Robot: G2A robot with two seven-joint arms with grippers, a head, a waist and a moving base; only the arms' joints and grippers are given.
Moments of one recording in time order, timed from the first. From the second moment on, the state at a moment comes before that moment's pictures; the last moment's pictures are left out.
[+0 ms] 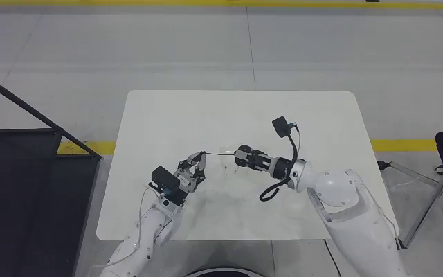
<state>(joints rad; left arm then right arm) 1.37 -1.25 -1.15 -1.49 1.41 -0.16 0.72 -1.07 -1.13 1.15 -1.82 -0.03 0.13 0.77</state>
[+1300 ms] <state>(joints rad) 1.37 -1.25 -1.15 -1.49 1.41 -0.16 0.72 -1.09 -1.14 1.14 -1.80 0.04 -0.03 0.70</state>
